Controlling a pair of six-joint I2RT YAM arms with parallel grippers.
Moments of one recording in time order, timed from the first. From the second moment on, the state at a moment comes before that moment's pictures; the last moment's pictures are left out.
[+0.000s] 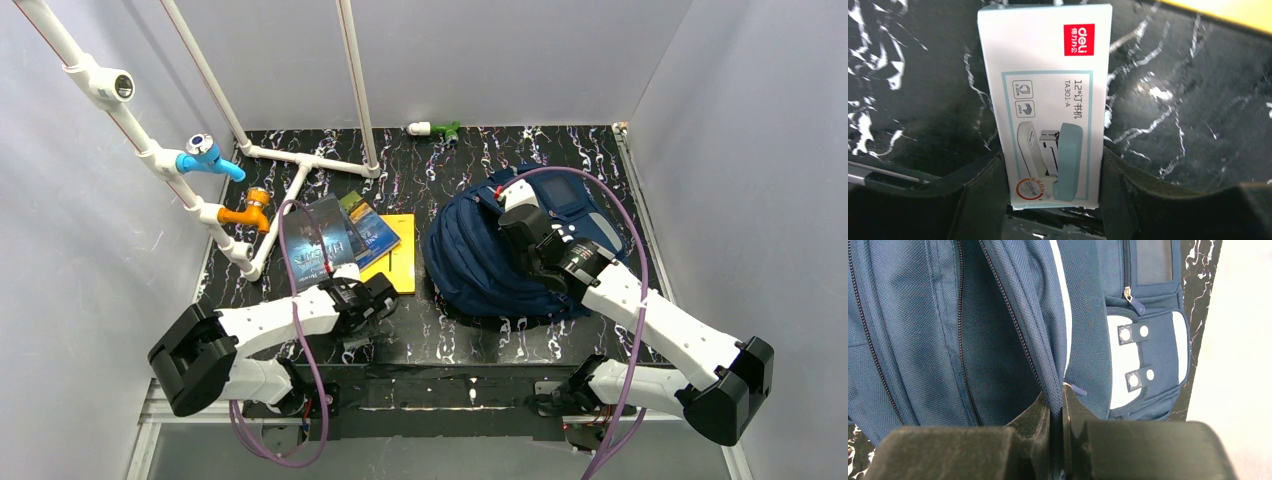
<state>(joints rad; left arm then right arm) -0.87 1.27 0.64 -0.85 -0.41 -1.10 0.80 1.10 1.02 -0.71 0.59 0.11</state>
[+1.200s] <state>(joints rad) -1.12 1.40 0.76 -0.62 -0.31 -0.92 0.80 1.06 1.02 -0.71 0.56 0.10</state>
